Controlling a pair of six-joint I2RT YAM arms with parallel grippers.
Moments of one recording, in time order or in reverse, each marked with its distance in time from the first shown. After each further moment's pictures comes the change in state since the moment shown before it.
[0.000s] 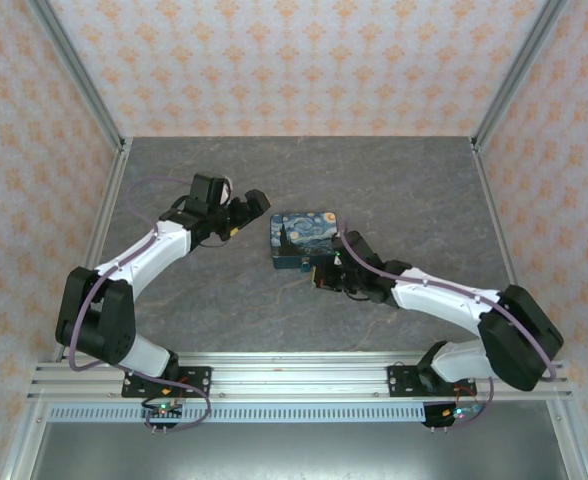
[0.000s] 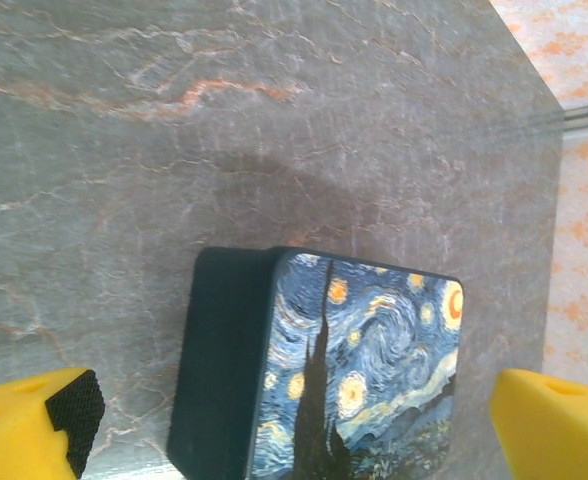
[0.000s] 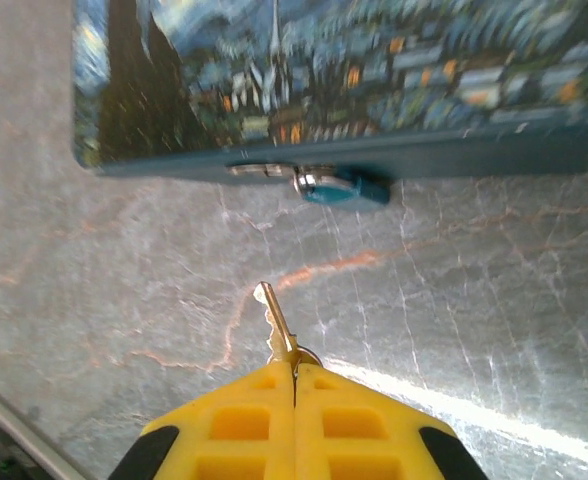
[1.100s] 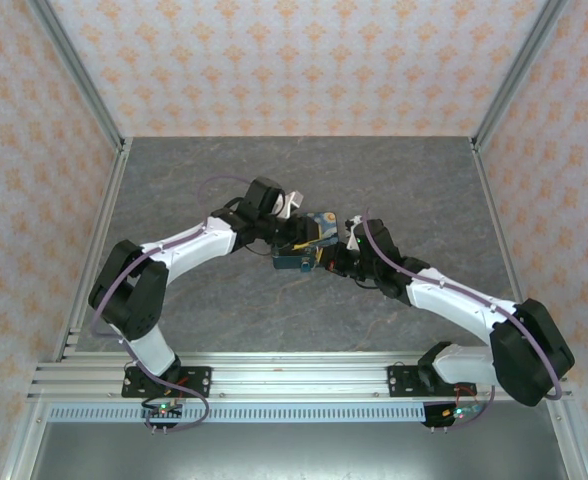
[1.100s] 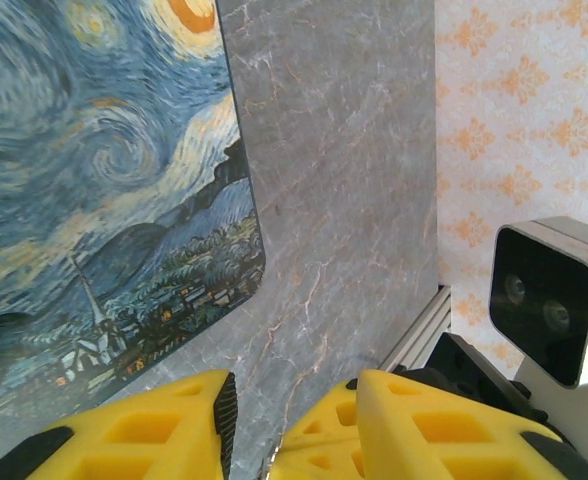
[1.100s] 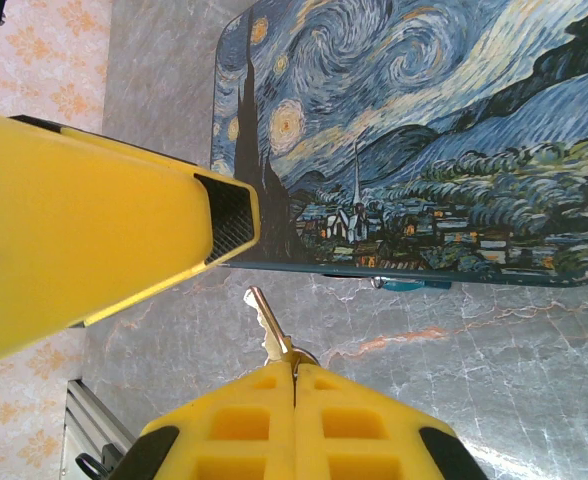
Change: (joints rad) left arm -0.270 0.203 0.137 0.068 0.315 0.031; right arm -0.119 -0.066 -0.015 0.115 -0.122 0.033
